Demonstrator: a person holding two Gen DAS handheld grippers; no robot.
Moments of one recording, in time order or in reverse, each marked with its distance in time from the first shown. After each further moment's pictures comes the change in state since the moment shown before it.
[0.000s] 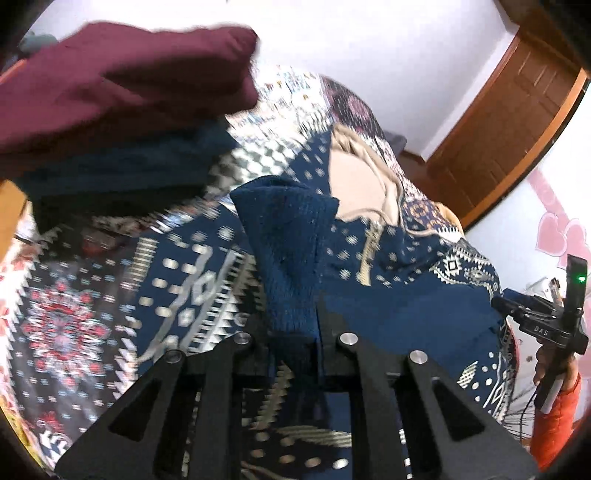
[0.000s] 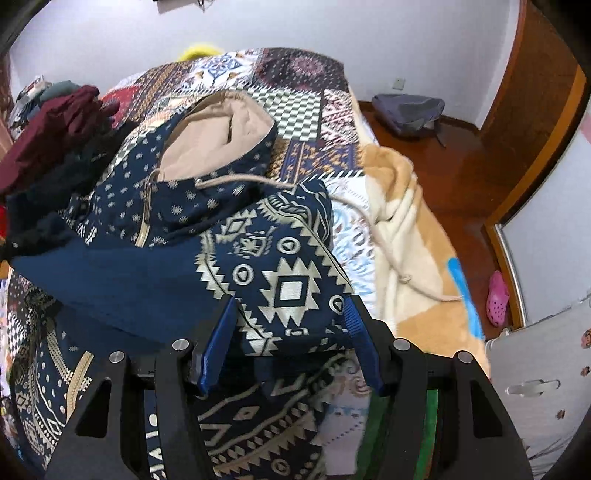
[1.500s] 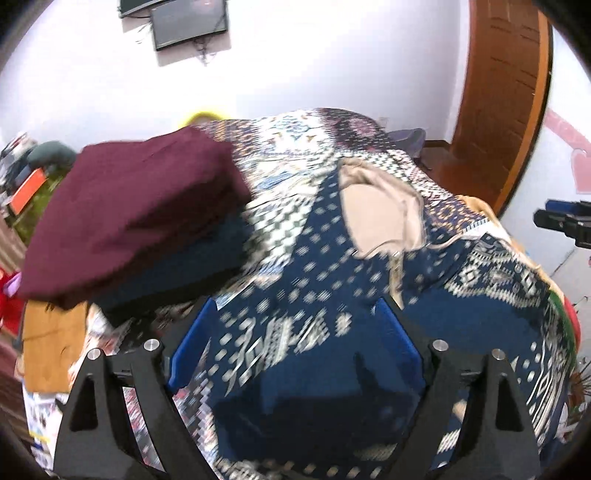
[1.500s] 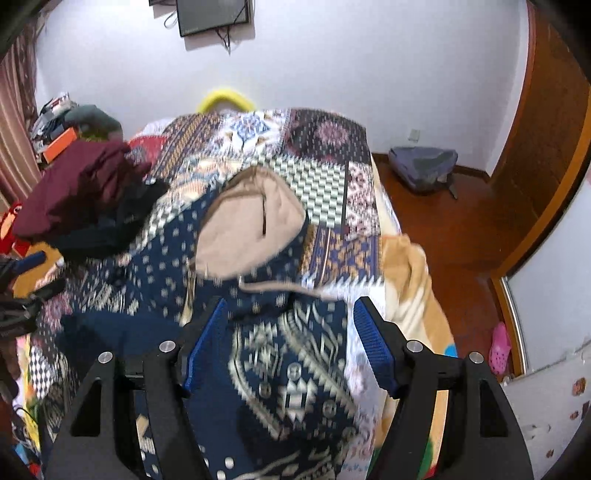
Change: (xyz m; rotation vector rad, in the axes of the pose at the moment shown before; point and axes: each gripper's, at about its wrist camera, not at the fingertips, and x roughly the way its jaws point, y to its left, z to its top) left arm -0.023 -0.057 0.037 0.289 -0.091 0.224; right arm -0.047 0.026 0.073 -0.052 -0.184 0.036
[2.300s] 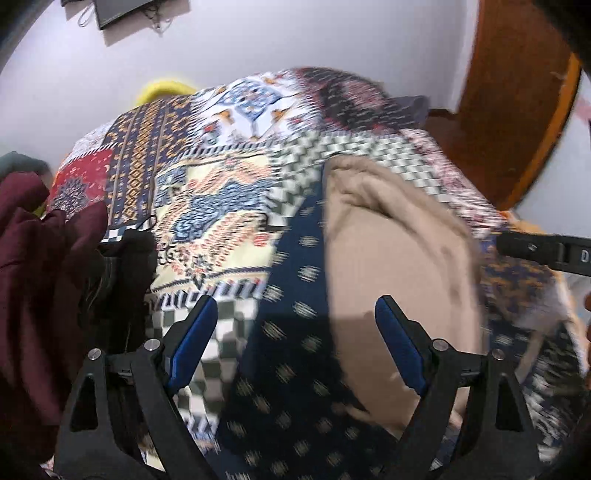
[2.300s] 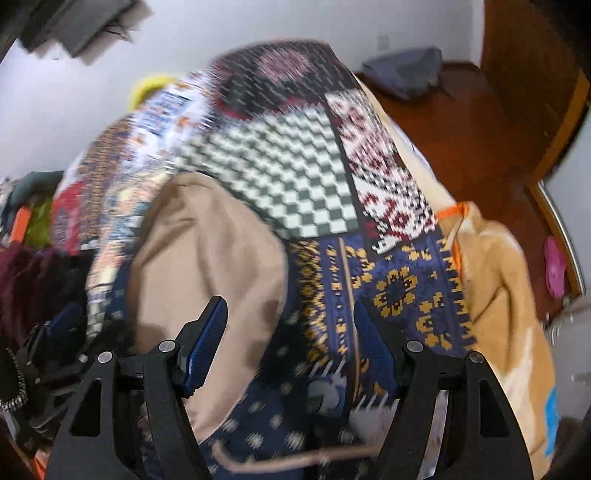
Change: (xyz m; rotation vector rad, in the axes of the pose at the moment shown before) left arm 0.220 -0.036 0.109 0.022 0.148 0.021; right arm 0.209 -0.049 0.068 0.392 0.258 0.060
